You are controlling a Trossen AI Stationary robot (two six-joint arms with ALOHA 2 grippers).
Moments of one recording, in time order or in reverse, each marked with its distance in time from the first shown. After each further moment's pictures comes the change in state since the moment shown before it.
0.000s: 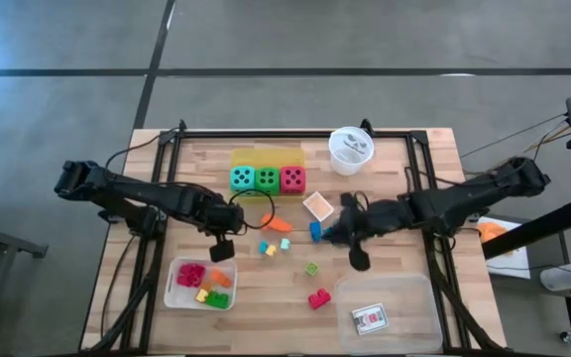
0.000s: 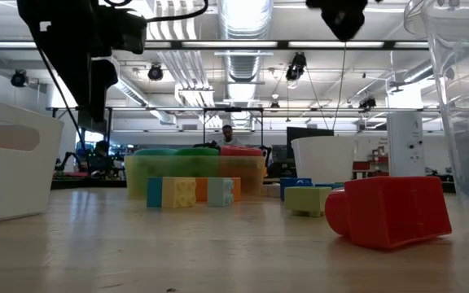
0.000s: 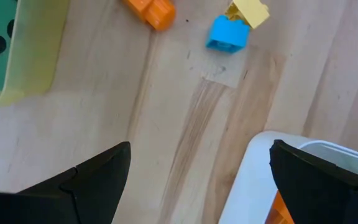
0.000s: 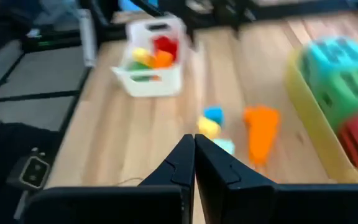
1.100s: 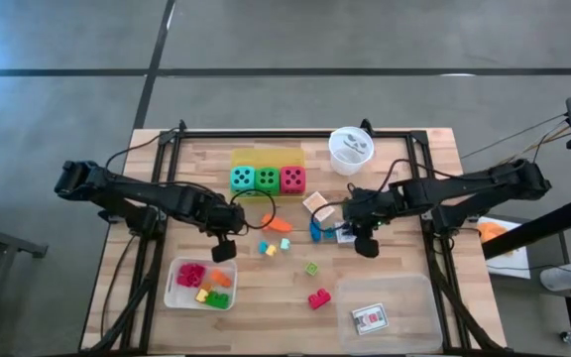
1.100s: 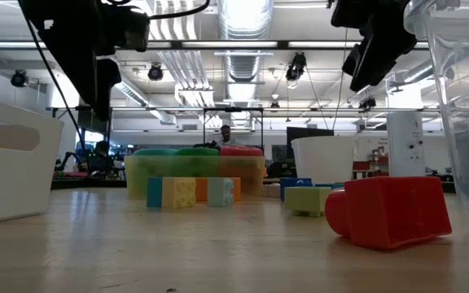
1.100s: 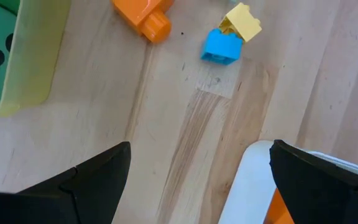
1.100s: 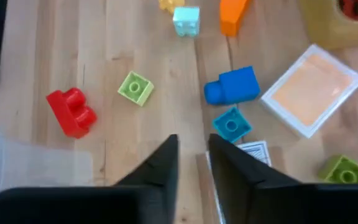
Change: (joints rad) left arm -0.002 0.001 -0.001 0.035 -0.004 0.000; right arm -0.145 0.018 0.000 -0.425 -0.175 0.001
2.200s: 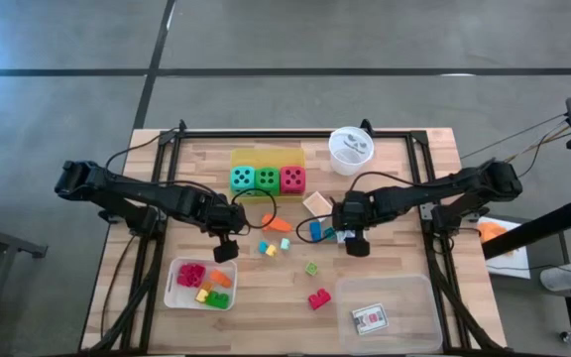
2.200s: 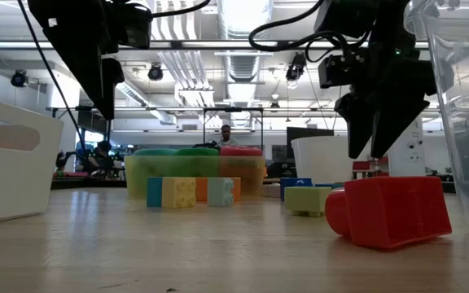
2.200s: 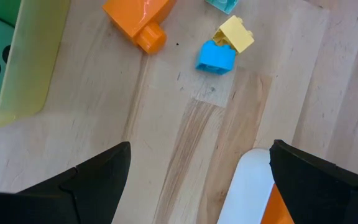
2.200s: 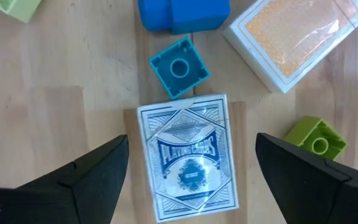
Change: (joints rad) left arm 0.000 0.000 0.000 0.033 0.000 0.000; right arm -0.037 0.264 0.000 -0.080 0.137 -0.146
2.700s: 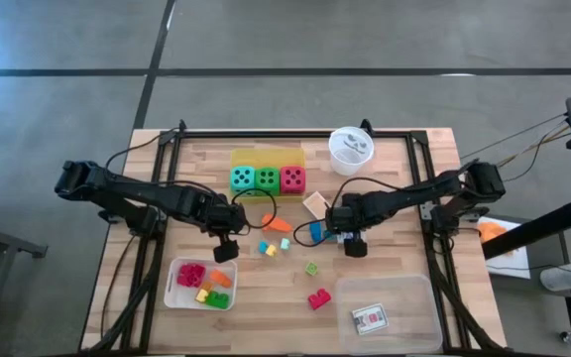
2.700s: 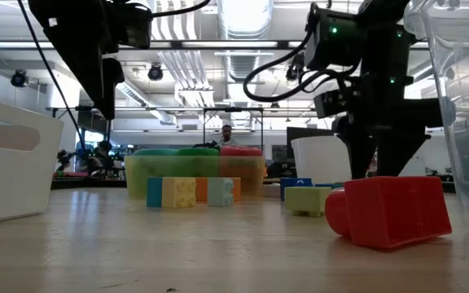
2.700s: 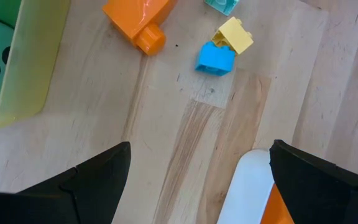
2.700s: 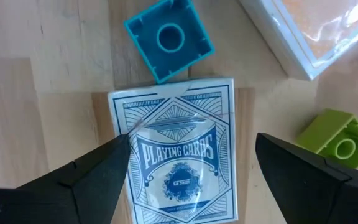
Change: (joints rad) left arm 0.000 0.000 0.000 0.004 0.000 0.000; right arm -0.010 0.147 0.003 -0.001 0.027 -0.048
